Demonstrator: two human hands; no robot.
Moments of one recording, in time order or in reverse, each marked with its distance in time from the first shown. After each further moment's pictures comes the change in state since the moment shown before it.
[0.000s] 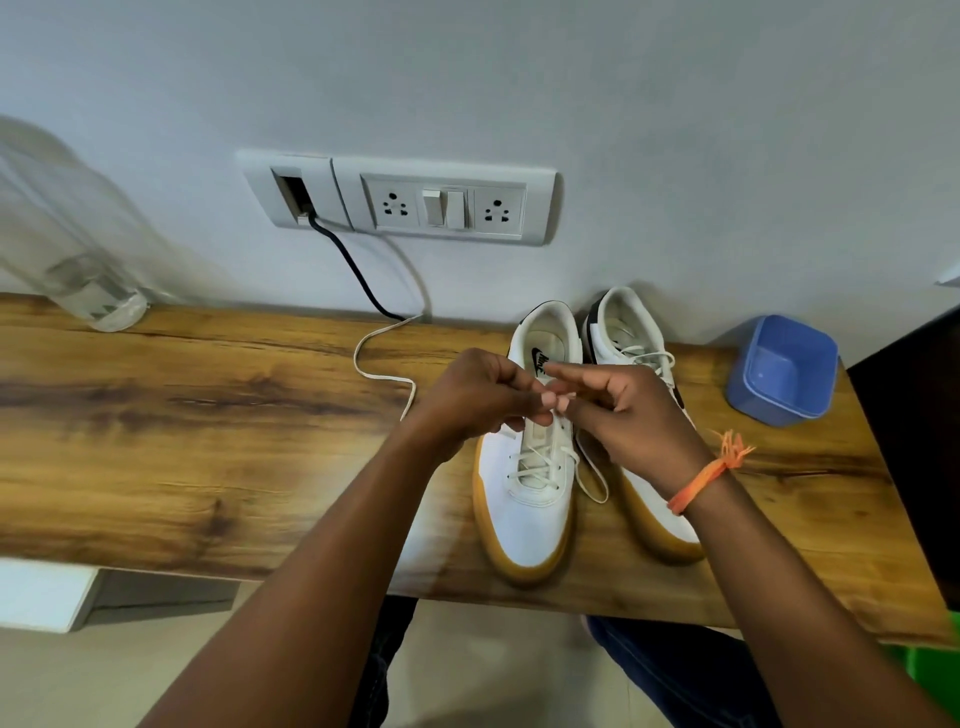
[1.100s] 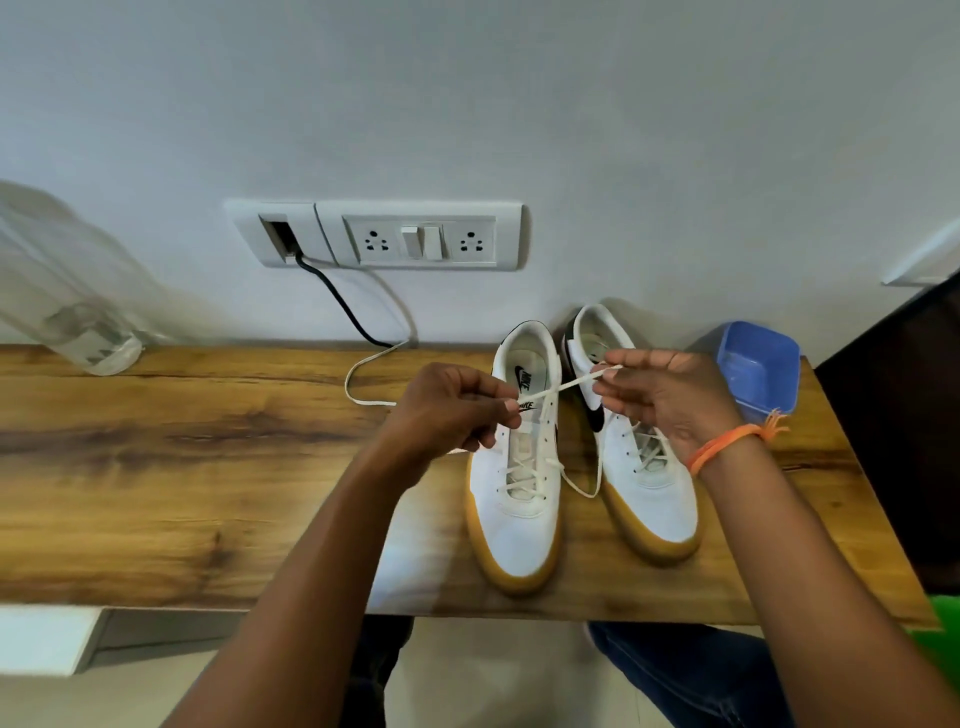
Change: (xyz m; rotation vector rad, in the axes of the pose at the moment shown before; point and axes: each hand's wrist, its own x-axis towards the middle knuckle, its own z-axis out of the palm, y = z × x) left_hand -0.025 0.016 -0.008 -0.112 0.048 0.023; right_hand 0.012 0.001 -0.052 0.627 0.235 0.372
